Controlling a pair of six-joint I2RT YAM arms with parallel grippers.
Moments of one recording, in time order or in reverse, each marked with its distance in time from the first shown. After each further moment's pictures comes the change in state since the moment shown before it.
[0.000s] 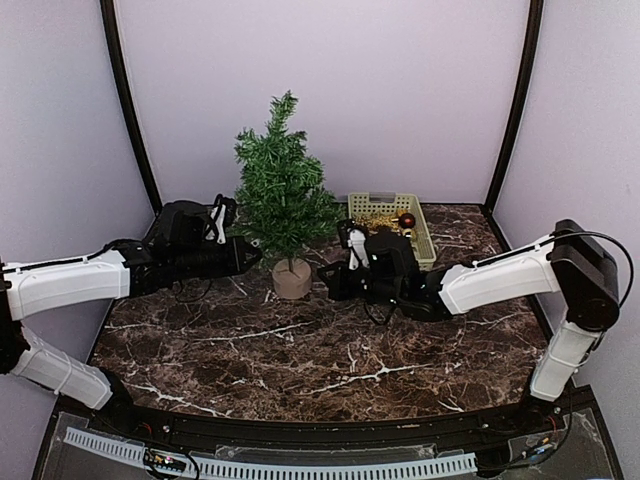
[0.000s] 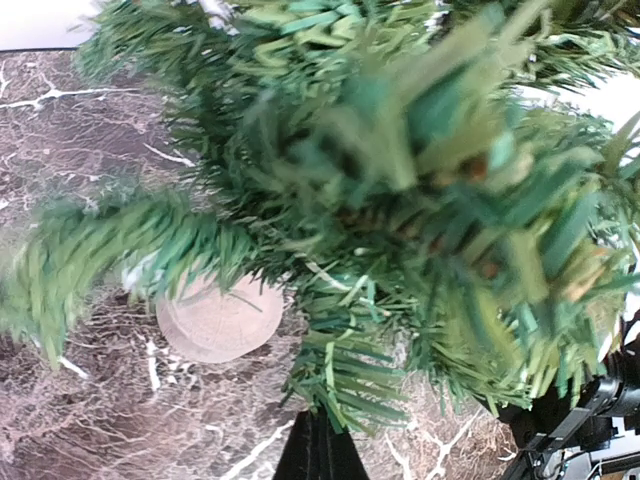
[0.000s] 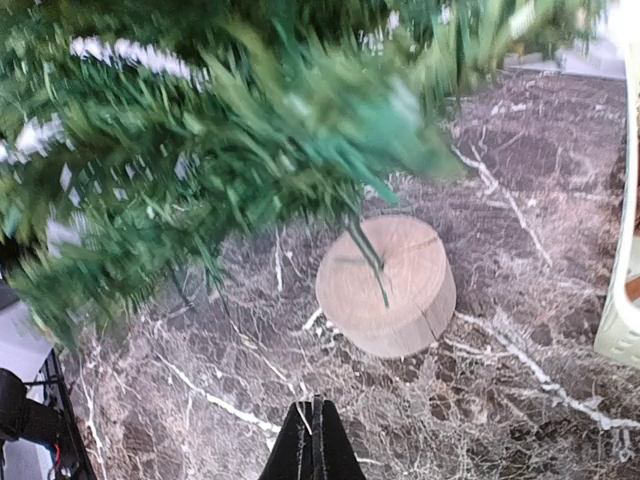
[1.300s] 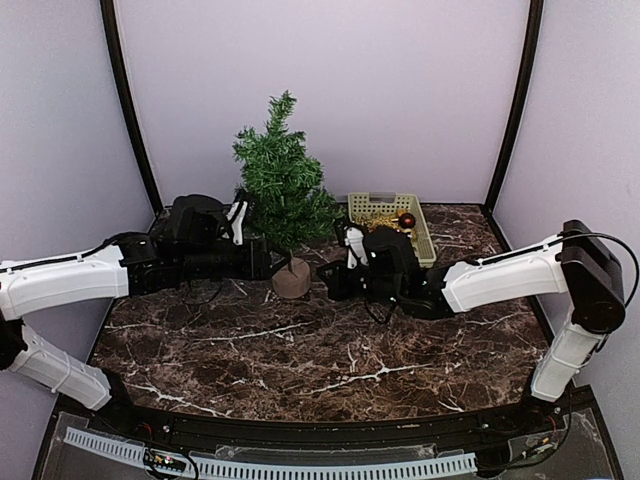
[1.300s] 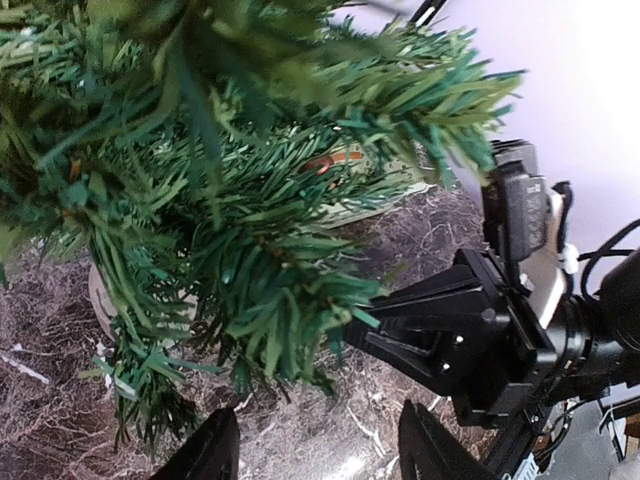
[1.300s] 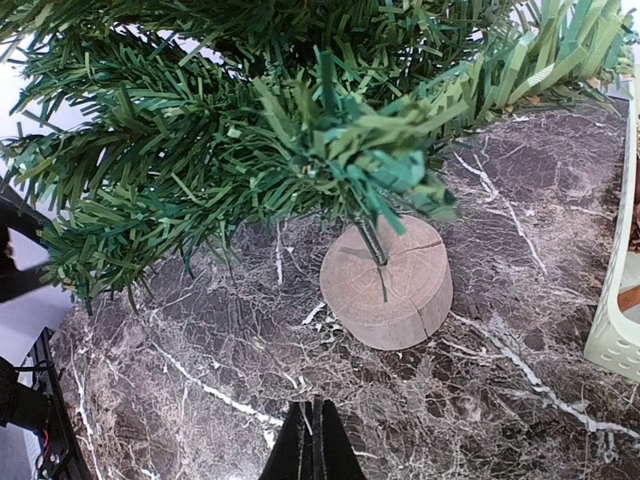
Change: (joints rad) left arm -0.156 -0.017 0.109 -0.115 -0.039 0.083; right arm 0.023 -0.021 0.024 -0.071 0.017 -0.055
